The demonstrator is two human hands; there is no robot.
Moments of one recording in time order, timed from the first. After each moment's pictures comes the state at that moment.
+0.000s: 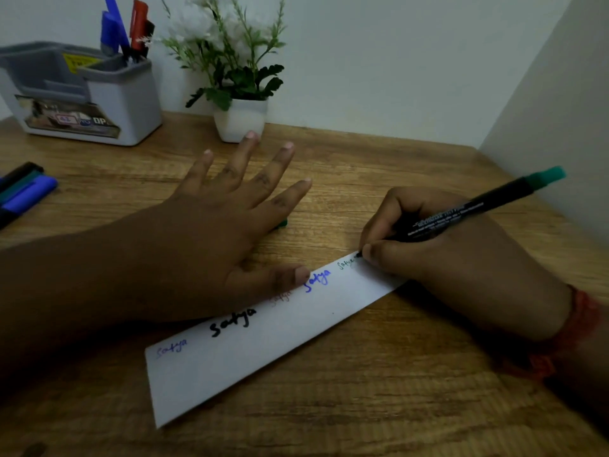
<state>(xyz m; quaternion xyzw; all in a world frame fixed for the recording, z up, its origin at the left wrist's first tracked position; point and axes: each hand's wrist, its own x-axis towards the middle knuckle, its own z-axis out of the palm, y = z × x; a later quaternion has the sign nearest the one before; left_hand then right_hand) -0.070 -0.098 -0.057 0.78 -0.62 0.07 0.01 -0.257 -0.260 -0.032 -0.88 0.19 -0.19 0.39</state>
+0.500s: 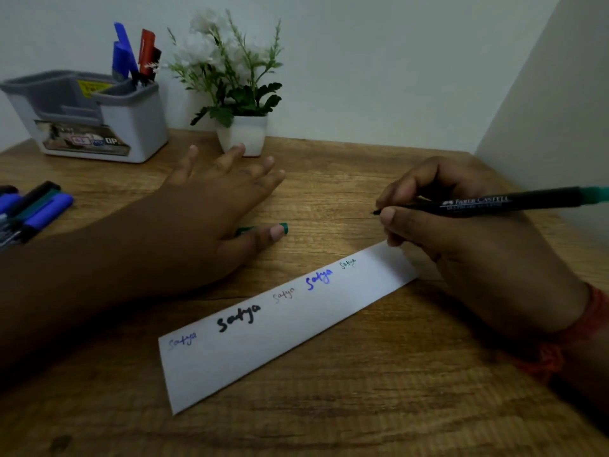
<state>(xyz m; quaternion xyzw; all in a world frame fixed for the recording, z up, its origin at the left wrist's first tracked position) -0.050 -0.098 -0.047 0.80 -0.59 0.06 0.08 -0.265 -0.265 -0.027 -0.80 0.17 -0.30 0.49</state>
